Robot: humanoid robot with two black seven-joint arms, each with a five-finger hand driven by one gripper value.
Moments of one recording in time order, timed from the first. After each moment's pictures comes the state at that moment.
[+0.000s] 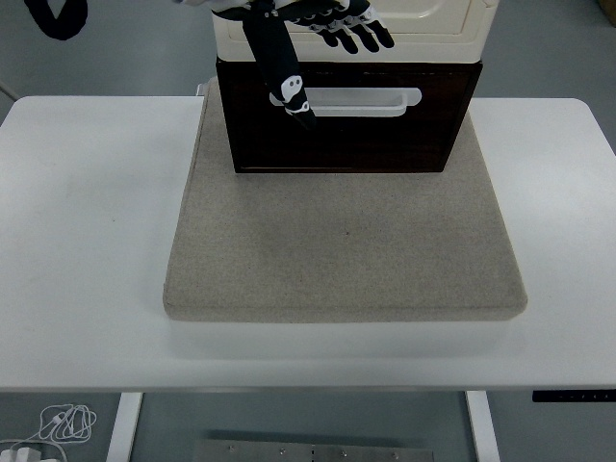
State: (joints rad) left arm -1.84 0.63 -0.03 -1.44 0.53 -0.45 0.31; right arm -0.05 0.00 0.13 0.15 -0.15 0.22 0.04
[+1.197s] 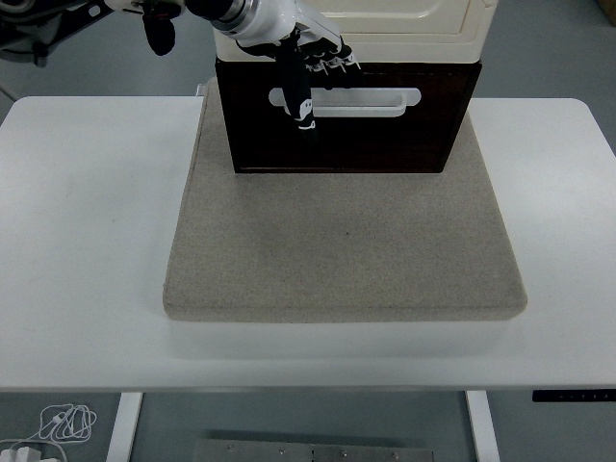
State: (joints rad) left arm -1.77 0.37 0.03 -1.09 0.50 -0.49 0.48; right arm -0.05 0.00 0.13 0.15 -0.15 0.22 0.04
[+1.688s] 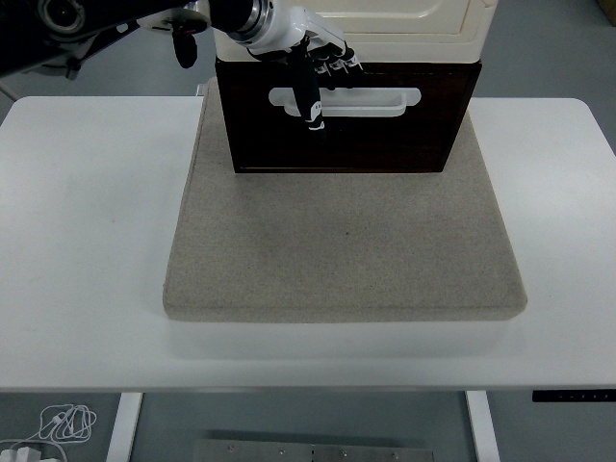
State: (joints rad) left arm -1.73 0.30 0.02 -1.01 0.53 -0.46 0.48; right arm -0.05 0.00 0.13 0.15 -0.15 0.22 0.04
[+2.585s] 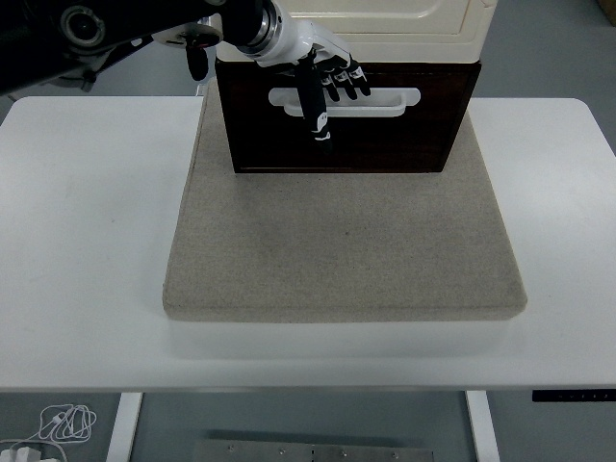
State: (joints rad) left arm -1.70 0.27 0.02 -0.99 0.53 -0.45 0.48; right arm -0.05 0.00 0.13 0.15 -0.15 0.22 0.04
